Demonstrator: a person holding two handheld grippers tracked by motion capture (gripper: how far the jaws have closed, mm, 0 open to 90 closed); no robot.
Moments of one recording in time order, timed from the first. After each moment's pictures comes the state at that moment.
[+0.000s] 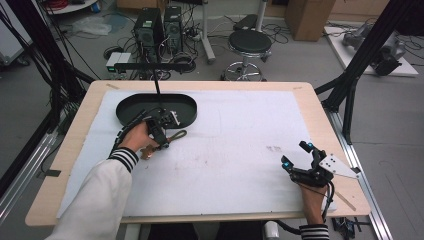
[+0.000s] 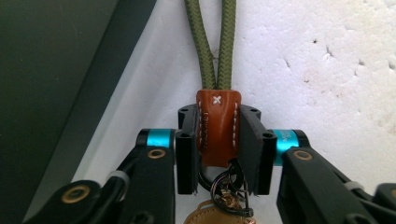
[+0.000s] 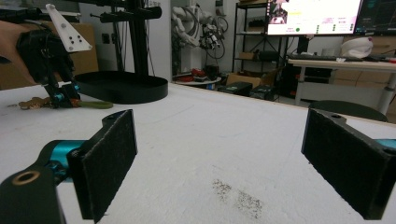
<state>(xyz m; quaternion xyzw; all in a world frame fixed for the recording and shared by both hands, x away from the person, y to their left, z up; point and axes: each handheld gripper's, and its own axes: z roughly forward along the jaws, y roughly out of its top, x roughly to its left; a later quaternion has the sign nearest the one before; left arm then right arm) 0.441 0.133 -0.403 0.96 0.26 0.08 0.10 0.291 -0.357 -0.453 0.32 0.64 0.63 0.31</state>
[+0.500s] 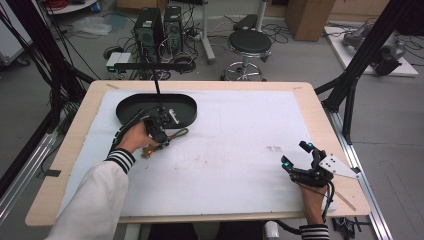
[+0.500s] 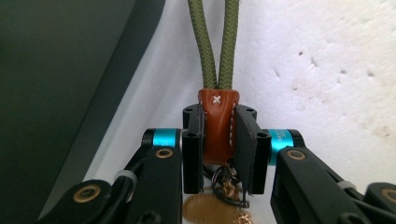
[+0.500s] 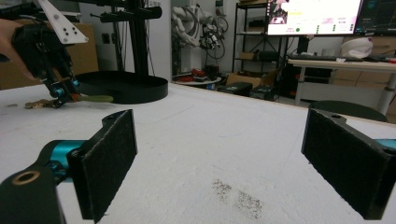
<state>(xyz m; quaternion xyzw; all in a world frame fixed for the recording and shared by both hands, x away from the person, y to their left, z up) 0.434 0.137 -0.393 0.96 0.24 0.10 0.14 0.290 -0.357 -0.453 0.32 0.64 0.63 0.31</state>
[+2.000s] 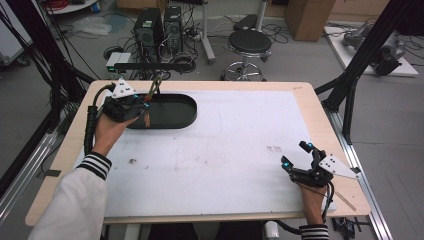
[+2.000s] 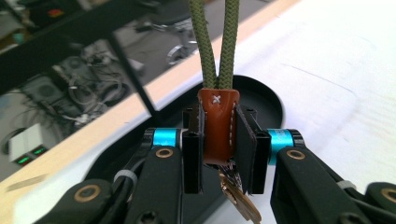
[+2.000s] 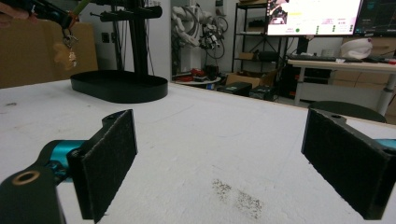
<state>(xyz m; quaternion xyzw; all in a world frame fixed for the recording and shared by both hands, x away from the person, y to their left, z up) 0.404 0.218 -0.318 0.78 0.34 0.32 0.42 0.291 -0.356 -0.453 0.32 0.64 0.62 0.31</state>
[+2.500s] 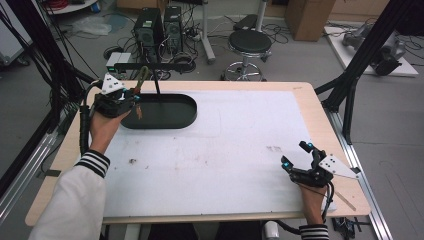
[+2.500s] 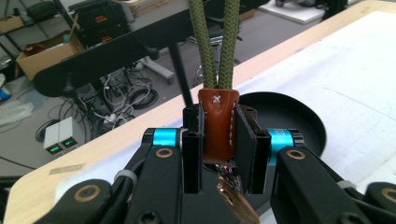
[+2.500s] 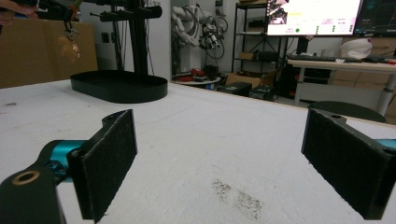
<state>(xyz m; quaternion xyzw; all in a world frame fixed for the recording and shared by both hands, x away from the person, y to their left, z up) 0.408 0.235 -0.315 0.73 0.39 0.36 0.43 0.291 -0.356 -0.453 0.32 0.64 0.62 0.31</state>
